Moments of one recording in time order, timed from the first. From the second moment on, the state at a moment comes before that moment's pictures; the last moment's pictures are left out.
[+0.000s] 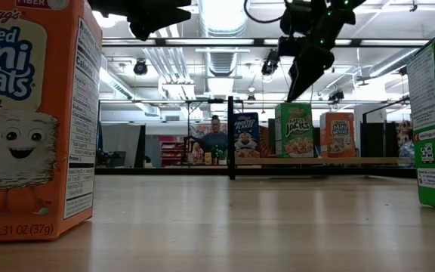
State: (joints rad) left arm -0.01 1.10 0.70 0.34 -0.15 0.07; right arm -0.57 1.43 1.27 -0.86 -0.11 -0.47
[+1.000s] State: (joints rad) left arm -0.01 1.10 0.70 0.34 -0.15 0.07; right arm -0.58 1.51 1.27 -0.86 -0.10 -0.51
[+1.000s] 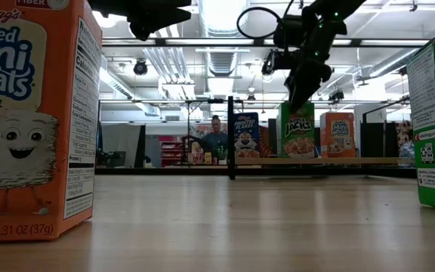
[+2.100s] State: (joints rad) left arm -0.01 1.10 0.70 0.33 -0.15 0.07; right arm -0.69 1.54 1.30 -0.88 -0.16 -0.62
